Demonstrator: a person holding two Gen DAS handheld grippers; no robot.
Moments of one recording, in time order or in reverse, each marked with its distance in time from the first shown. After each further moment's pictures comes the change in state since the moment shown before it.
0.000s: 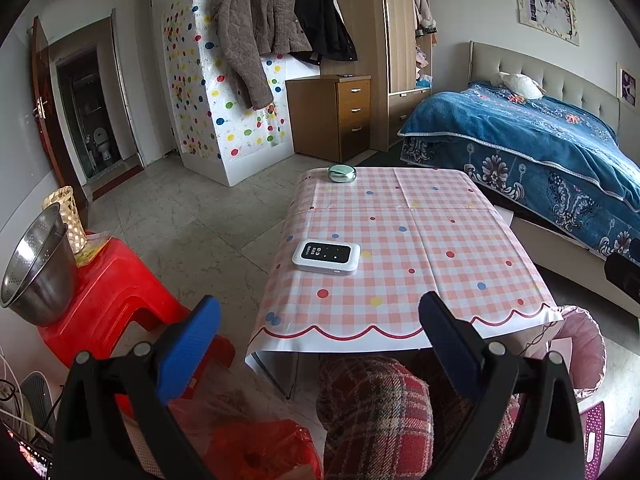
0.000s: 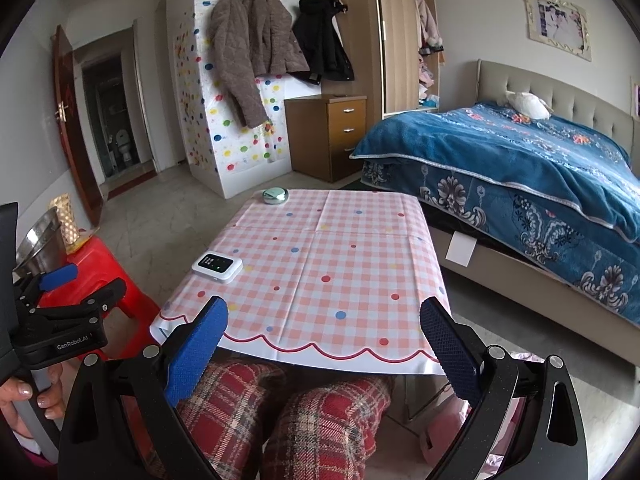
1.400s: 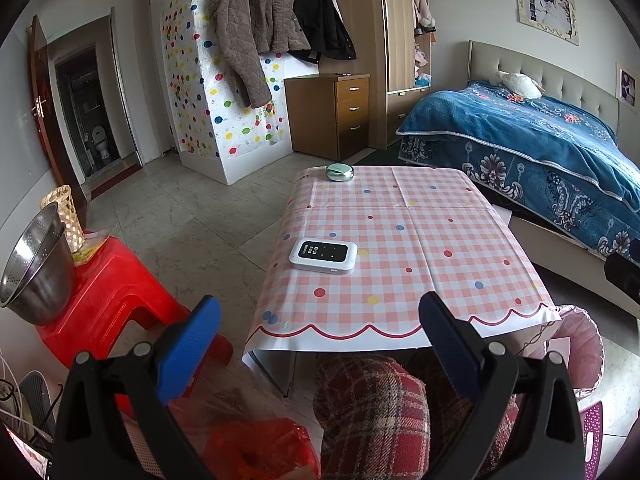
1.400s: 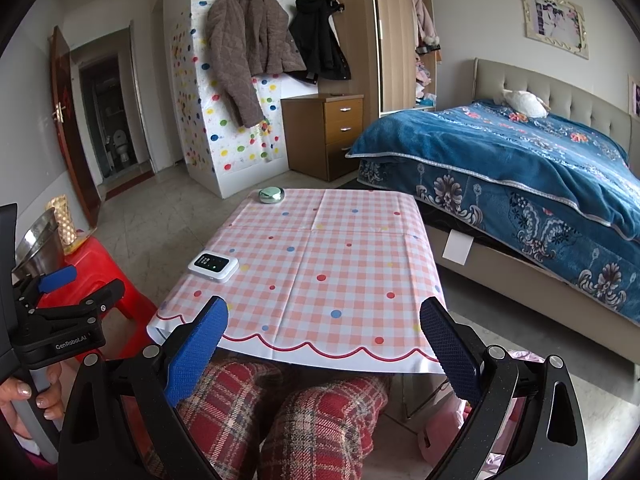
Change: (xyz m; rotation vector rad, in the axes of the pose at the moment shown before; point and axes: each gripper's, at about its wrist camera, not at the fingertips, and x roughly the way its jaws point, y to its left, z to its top) left arm 0.002 -0.002 -0.001 0.000 0.002 -0.003; right arm -0.001 -0.004 -0.003 0.012 0.000 -0.006
